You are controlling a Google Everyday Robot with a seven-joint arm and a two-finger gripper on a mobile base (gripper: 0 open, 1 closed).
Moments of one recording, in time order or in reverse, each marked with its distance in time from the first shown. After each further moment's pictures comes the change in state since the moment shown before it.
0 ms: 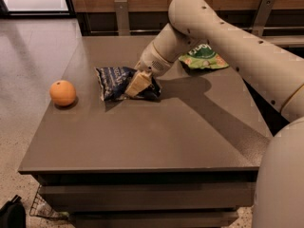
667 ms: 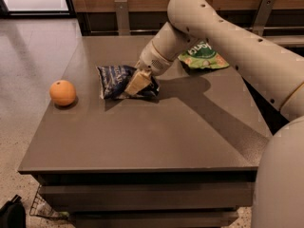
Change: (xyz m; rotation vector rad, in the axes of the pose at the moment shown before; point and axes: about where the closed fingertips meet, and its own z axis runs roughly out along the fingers) arm -0.006 0.001 -0.005 0.002 0.001 -0.006
